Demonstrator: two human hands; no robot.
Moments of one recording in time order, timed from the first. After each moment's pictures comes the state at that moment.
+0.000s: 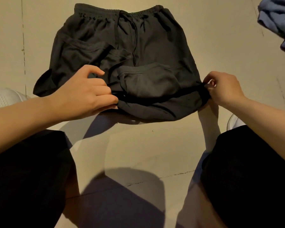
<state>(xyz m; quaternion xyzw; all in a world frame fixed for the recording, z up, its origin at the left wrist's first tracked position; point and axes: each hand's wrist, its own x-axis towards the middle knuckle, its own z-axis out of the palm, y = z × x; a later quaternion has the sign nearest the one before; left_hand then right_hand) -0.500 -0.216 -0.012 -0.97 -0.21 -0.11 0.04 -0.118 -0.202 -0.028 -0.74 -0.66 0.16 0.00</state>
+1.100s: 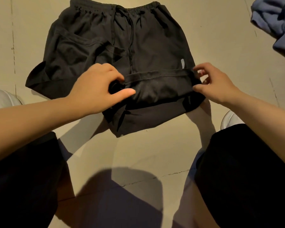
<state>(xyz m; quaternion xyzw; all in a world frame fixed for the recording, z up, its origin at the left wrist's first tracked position) -0.451 -0.210 -0.018 -0.83 -0.51 -0.12 -0.19 -0.123 -0.199 -0.011 -0.71 -0.63 0.31 0.06</state>
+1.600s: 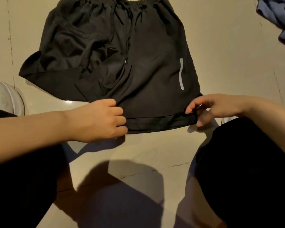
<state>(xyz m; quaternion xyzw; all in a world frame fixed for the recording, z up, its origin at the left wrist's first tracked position) -0.458 -0.266 -0.024 -1.00 -0.08 0.00 -0.03 -0.107 -0.235 -0.001 -0.56 -0.54 0.59 -0.21</state>
